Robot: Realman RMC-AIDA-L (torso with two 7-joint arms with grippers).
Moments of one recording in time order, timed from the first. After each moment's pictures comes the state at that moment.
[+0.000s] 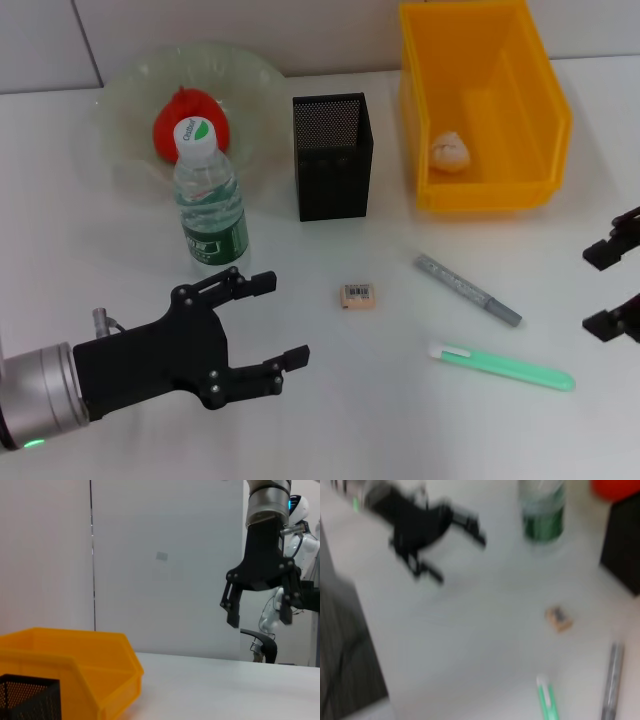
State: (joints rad) left arm -0.36 -2.07 1.29 0.44 1.36 1.52 -0.81; right arm 0.53 1.96 -0.93 -1.64 -2.32 -2.19 2.15
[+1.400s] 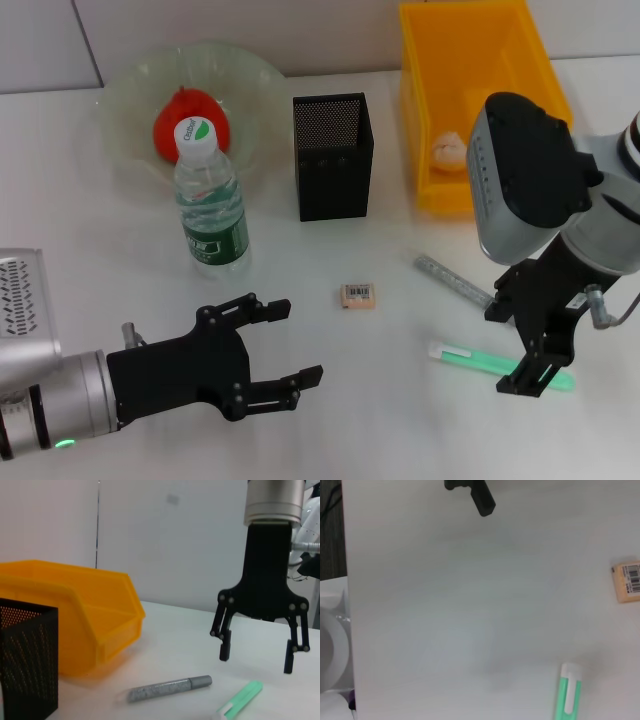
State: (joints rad) left arm -0.40 -2.08 1.37 0.41 1.39 1.38 -0.90; right arm 0.61 2.09 -1.45 -1.45 -2.64 -1.88 2.07
